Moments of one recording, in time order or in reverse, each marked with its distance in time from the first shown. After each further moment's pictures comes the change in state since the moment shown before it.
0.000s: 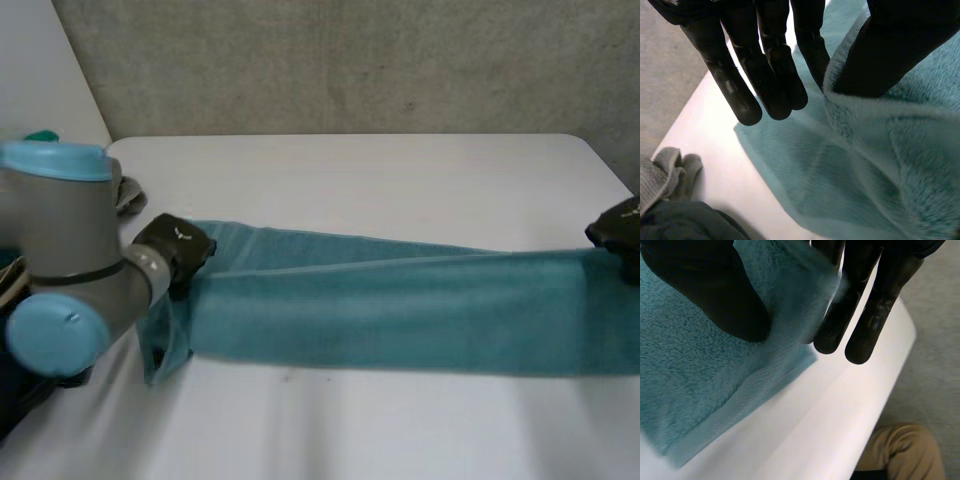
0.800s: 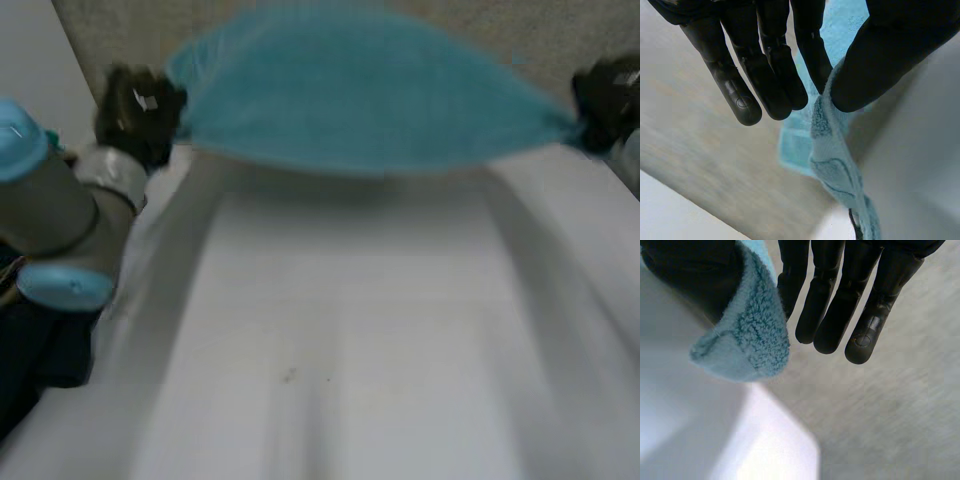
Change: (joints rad) left arm 0.056 0.119 -0.061 0.577 0.075 -0.041; right arm 0.123 -0.021 -0.057 -0.488 -0.010 0.408; left_hand 0.000 0.004 0.005 0.004 0.014; right_hand 0.000 0.000 0.000 0.000 0.004
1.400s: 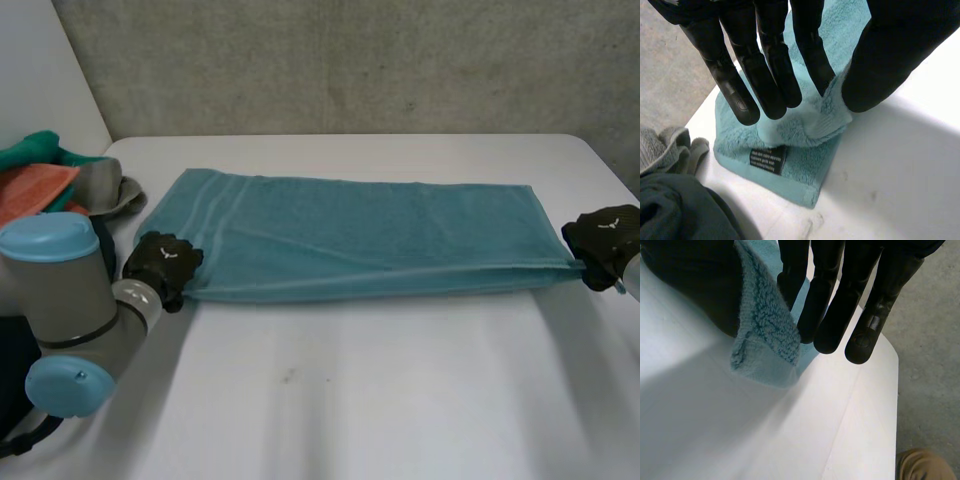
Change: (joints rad) left arm 0.032 -0.091 -0.276 -0.151 -0.013 -0.004; right arm -0.145 -0.034 0.405 0.021 -0.096 -0.204; left_hand -0.151 -0.203 -0.198 -0.205 -0.165; right_hand 0.000 0.000 0.000 0.000 0.000
